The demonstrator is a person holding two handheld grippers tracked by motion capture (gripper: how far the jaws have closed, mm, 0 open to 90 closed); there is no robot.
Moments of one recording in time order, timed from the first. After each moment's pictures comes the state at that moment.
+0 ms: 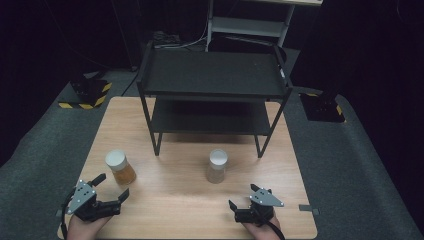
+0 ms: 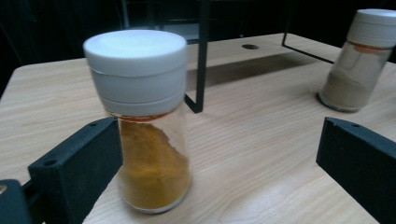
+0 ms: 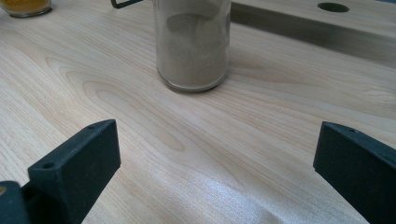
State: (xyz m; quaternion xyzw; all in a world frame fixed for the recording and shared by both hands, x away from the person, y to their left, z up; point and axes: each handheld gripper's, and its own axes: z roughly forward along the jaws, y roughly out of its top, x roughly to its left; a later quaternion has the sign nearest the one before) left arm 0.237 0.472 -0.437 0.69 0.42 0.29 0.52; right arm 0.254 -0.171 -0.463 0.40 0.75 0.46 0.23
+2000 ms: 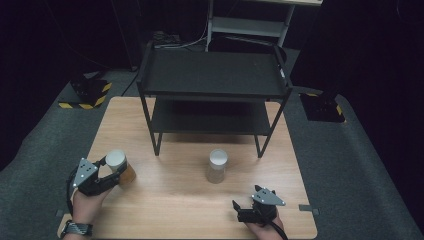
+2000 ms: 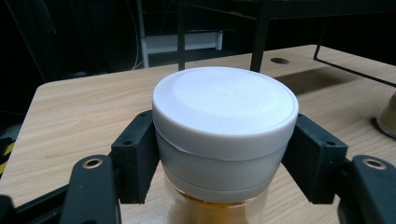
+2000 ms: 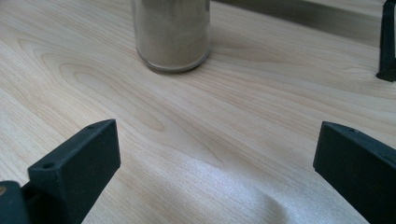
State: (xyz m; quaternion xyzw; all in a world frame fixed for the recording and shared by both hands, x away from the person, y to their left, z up) left arm 0.292 0.477 -0.441 0.68 0.42 0.31 0.52; right arm 0.254 -0.171 -0.455 0.42 0.76 0.43 0.24
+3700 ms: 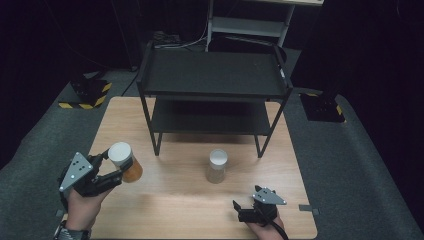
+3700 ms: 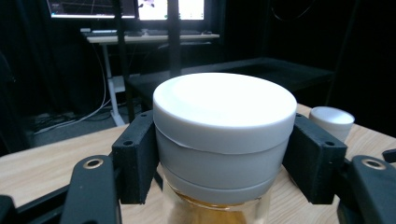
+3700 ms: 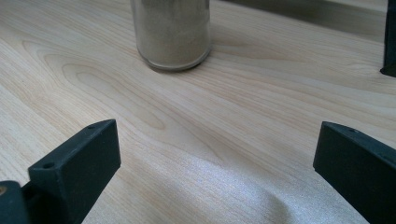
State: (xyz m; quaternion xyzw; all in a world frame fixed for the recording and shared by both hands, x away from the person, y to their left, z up) left arm 0.268 0.456 -0.365 0.67 0.35 0.30 0.58; right arm 0.257 -0.175 -0.456 0.42 0.76 0.43 0.22
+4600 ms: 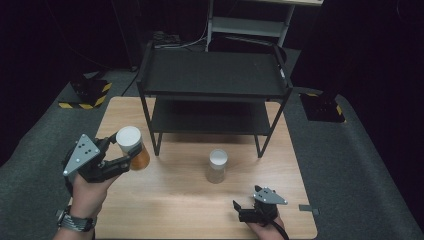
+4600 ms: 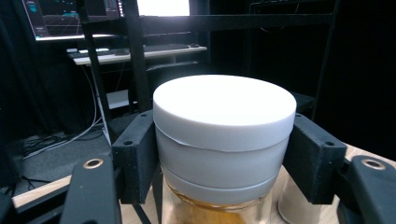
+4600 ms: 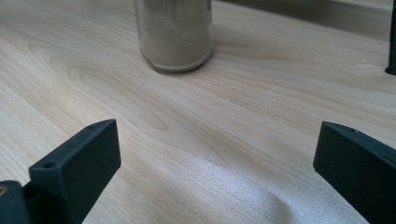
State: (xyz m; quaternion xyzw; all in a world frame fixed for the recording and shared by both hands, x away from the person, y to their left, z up) left arm 0.286 0.430 -0.315 0.68 0.31 0.30 0.59; right arm 0.258 -0.179 -0.456 0.42 0.76 0.44 0.22
